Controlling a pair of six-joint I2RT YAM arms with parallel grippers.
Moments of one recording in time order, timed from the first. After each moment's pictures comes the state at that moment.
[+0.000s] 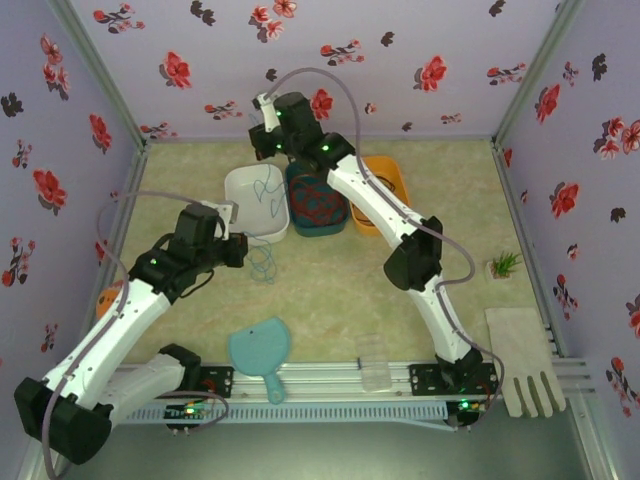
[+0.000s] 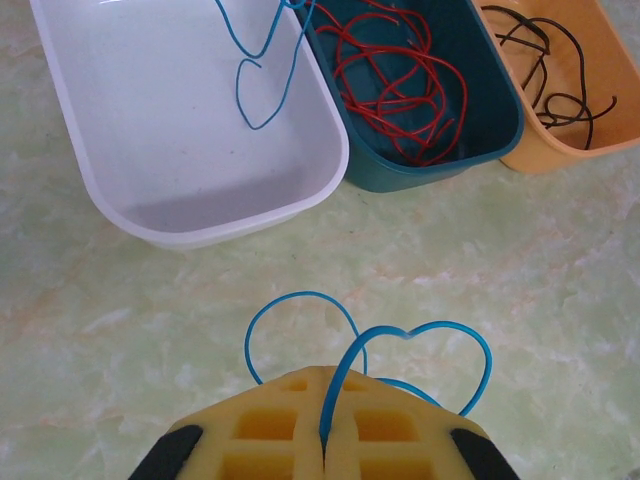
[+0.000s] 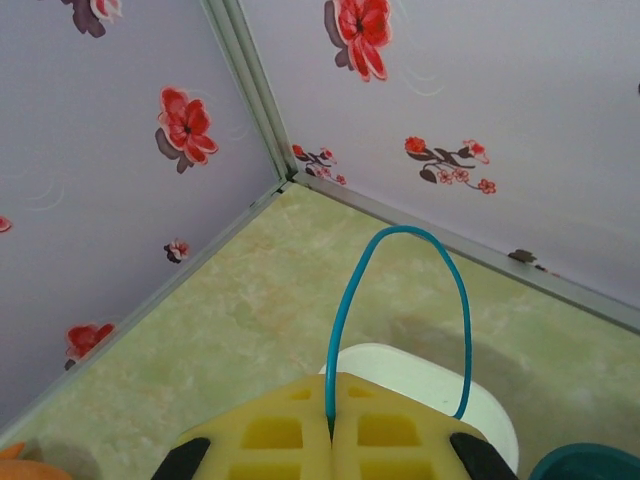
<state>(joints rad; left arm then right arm) -0.49 0.95 0.89 -0.69 0.03 -0.36 0.76 2.33 2.52 -0.56 -0.12 0.20</state>
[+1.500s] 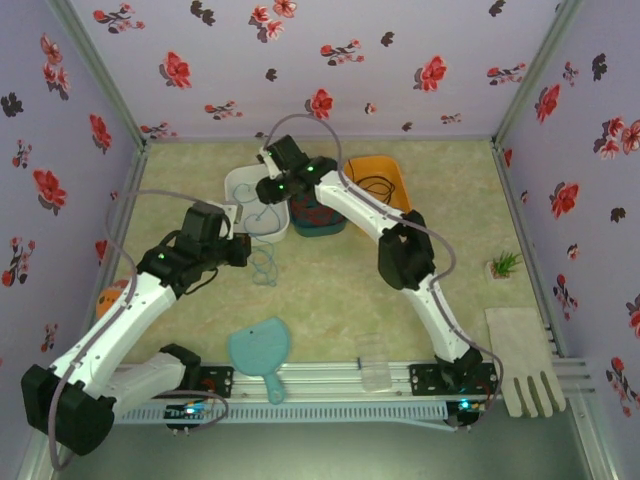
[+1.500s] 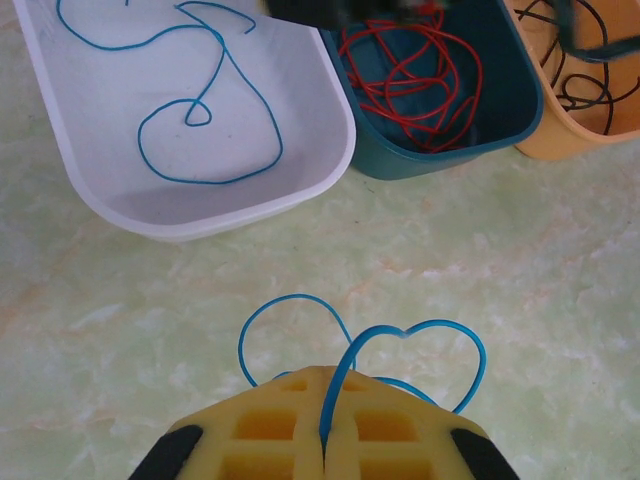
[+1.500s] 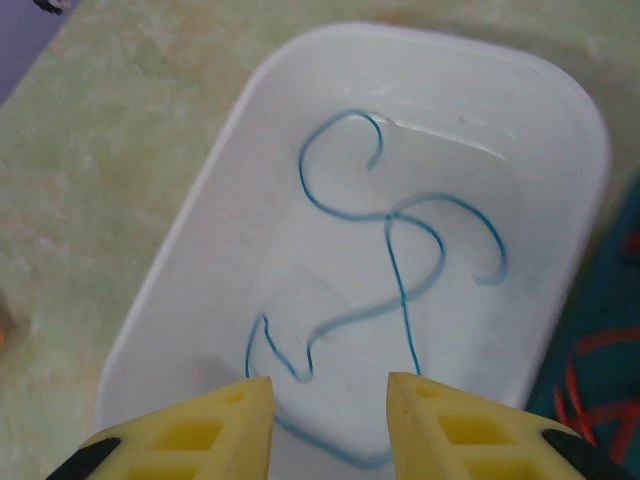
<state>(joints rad) -0.49 1.00 0.88 -0.66 0.04 -0.36 0.77 2.33 2.20 -0.70 -0.14 0.25</state>
